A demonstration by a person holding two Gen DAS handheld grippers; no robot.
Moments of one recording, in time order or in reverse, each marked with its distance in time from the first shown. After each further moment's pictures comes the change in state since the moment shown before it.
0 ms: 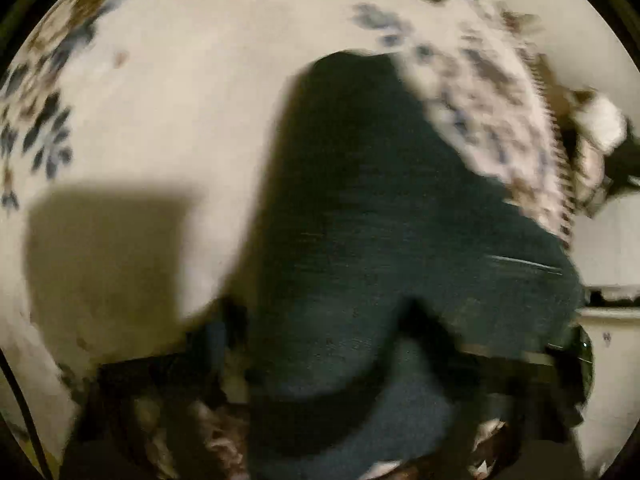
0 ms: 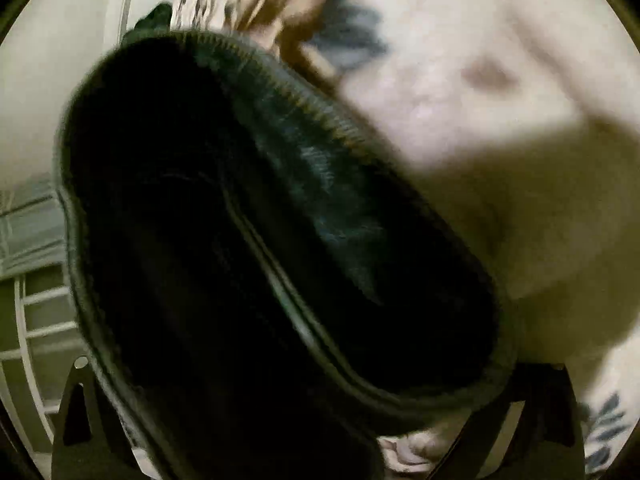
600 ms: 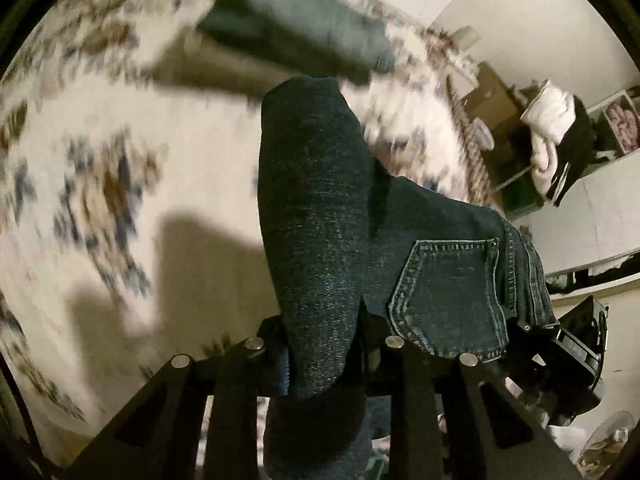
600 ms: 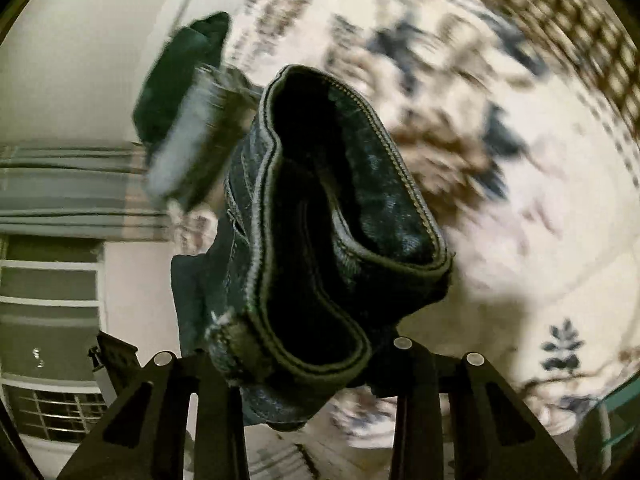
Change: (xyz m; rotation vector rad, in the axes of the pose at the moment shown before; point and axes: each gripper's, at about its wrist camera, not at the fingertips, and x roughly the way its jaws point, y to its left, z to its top) left arm -0.200 -0.088 0.060 0.134 -0.151 -0.021; right arm -0.106 0.192 -0.038 -0.197 -0.141 -0.064
